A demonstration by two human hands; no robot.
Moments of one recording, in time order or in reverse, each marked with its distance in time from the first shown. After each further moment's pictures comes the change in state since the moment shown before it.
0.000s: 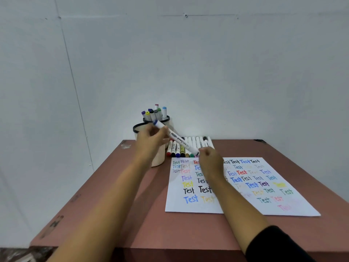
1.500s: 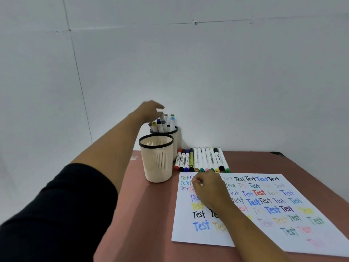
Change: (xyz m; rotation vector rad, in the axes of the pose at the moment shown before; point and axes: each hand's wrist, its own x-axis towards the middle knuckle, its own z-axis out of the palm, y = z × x) left_hand 0.169 0.034 -0.023 1.300 -0.280 0.117; right_hand -0.008 0.007 0.012 -0.551 -0.262 -0.329
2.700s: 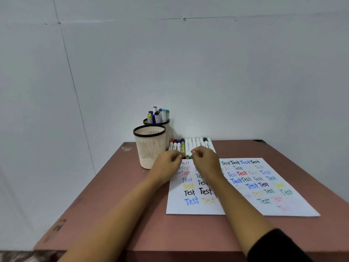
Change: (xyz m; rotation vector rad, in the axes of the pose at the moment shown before) left_hand -0.160 0.059 0.105 -0.464 0.030 0.093; right_hand 0.003 -0.012 -0.029 0.357 0.145 0.164
